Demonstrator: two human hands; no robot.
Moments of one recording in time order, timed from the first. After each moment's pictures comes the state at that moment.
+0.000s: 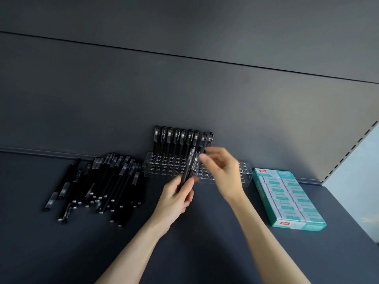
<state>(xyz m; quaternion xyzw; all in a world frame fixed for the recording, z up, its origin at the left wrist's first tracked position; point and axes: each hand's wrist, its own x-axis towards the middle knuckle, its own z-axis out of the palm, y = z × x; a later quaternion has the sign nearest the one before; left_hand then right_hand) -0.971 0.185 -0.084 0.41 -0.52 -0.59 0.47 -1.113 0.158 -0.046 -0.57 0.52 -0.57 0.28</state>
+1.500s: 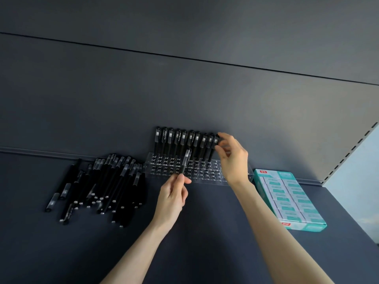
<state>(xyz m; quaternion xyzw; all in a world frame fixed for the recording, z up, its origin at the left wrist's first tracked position) -0.972 0.181 -0.089 0.45 -0.50 -0.52 0.53 -1.137 0.115 -0.050 -0.62 0.57 -0.54 0.03</state>
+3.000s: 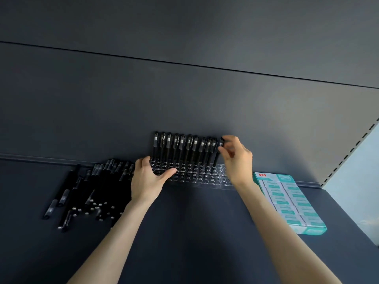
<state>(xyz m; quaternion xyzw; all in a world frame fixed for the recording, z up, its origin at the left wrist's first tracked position) -0.931 0.121 -0.077 0.66 -0.60 -0.21 0.40 -1.148 0.115 -0.040 -0.62 0.59 -0.52 0.01</state>
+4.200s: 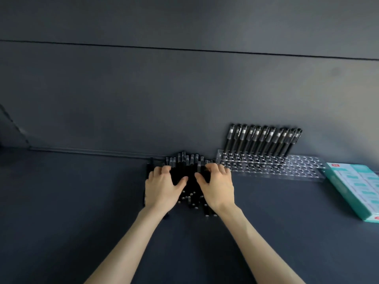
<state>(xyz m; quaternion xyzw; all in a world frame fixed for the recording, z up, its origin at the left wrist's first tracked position) -0.762 0.146 -0.087 0.69 -0.66 -0.14 0.25 -0.906 0.150 -0.094 -0.63 0.70 -0.32 0.12</state>
